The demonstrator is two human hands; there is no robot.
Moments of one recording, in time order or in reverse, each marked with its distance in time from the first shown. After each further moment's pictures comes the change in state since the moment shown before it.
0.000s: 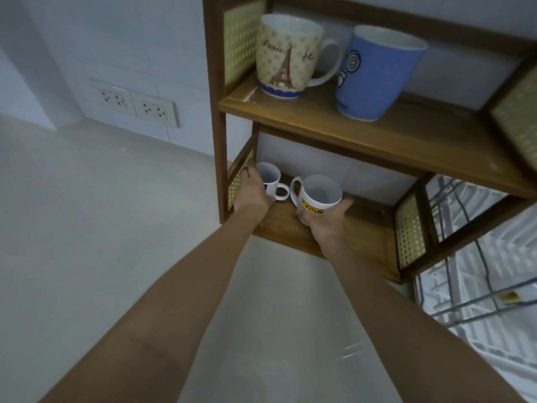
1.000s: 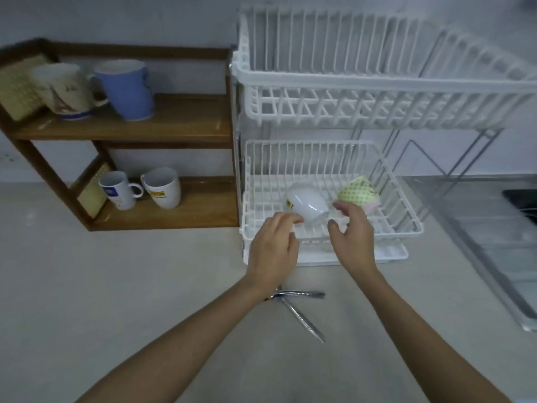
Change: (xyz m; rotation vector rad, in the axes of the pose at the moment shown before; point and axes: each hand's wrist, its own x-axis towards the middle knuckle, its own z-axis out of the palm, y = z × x) left_hand -0.343 0.204 0.124 -0.230 -0.006 0.875; right_hand -0.117 0.102 -0.406 -0.173 0.302 -0.354
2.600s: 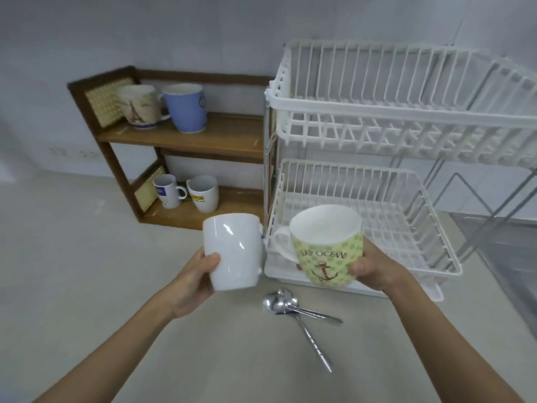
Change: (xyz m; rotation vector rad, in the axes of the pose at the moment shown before) left_hand -0.057 -0.040 -0.134 -1.137 -0.153 -0.769; right_hand 0.018 -0.056 -0.032 0.857 -1.250 0.102
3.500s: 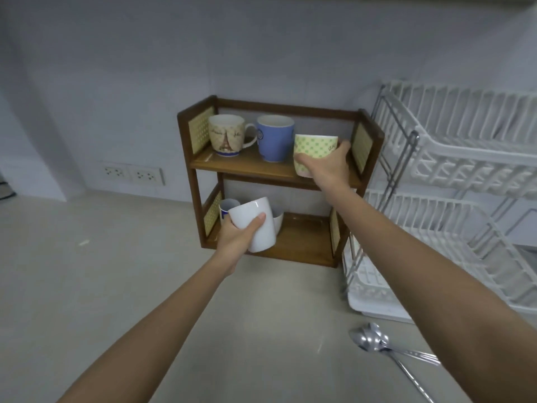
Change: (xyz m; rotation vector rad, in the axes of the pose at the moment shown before) left_hand 0.074 0.082 -0.153 0.229 0.498 0.158; right_hand 0.301 -0.073 0.093 -0.576 1.110 -0.151
